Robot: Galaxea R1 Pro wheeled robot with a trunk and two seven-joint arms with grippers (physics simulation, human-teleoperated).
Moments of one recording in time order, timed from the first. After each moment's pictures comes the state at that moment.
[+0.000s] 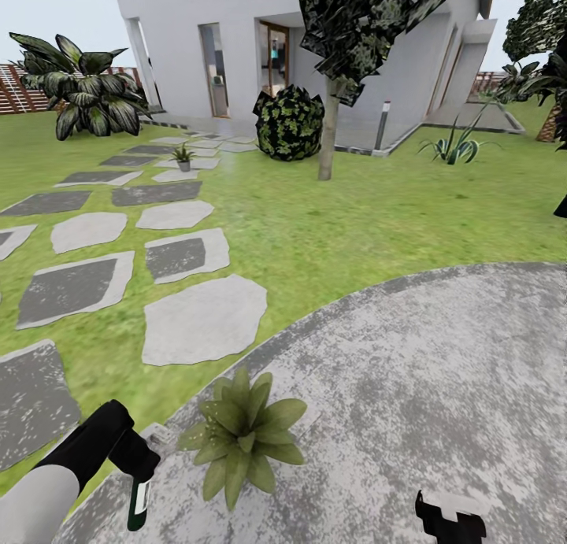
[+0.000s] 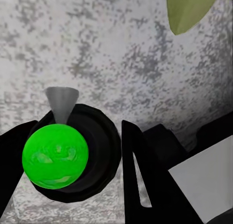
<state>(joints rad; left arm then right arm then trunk) -0.66 0.24 -0.05 -0.58 -0.68 0.77 -0.97 -0.42 -0.05 -0.65 -0.16 0.60 -0.48 -0.31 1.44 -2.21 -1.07</state>
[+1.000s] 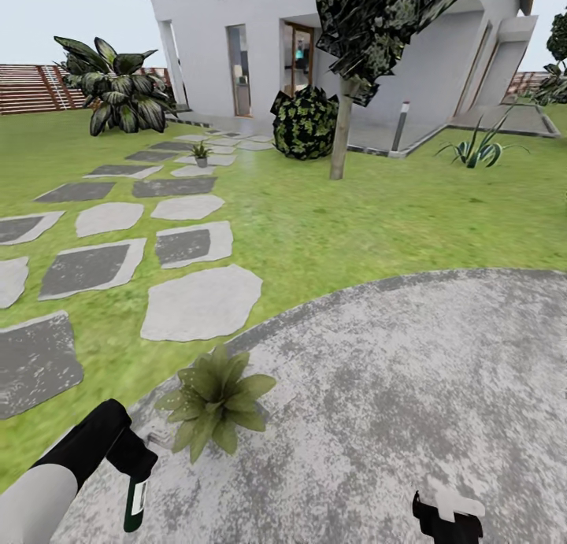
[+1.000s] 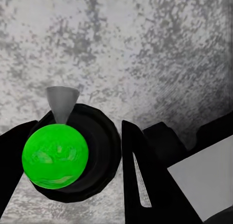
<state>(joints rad) -0.67 0.25 -0.05 -0.58 -0.68 0.79 -0.96 -0.42 -0.04 -0.65 -0.16 0.60 -0.48 -0.31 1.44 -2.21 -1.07</state>
